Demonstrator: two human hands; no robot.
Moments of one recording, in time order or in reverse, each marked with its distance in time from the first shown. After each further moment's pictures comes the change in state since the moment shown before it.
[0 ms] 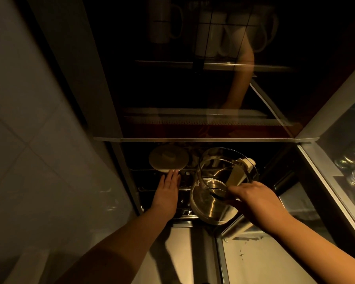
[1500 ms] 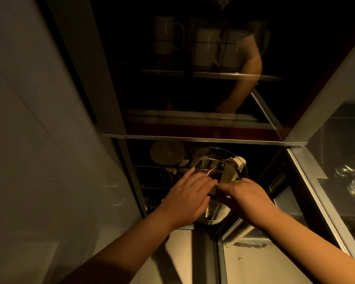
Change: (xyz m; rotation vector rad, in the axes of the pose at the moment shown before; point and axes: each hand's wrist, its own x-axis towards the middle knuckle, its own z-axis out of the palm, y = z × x) left_hand -0.079 0.020 -0.105 -0.522 0.757 0.341; right_hand -0.010 0.001 -0.021 0.016 0.066 -0.183
